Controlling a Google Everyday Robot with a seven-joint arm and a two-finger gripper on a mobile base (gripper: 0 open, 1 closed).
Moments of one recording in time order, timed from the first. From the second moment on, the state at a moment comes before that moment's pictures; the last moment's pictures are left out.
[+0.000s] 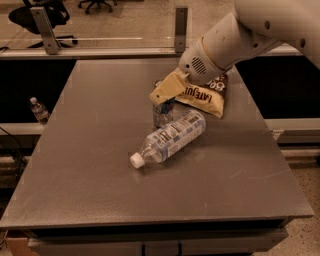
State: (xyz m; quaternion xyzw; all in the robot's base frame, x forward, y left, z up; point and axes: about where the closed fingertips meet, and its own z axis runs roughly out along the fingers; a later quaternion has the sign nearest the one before) arm 0.567 -0.019 0.919 -0.46 0.81 0.23 0.28
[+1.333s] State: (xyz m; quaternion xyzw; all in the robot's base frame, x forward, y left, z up) arm 0.561 -0.034 0.923 -0.47 0.80 0.24 0.28
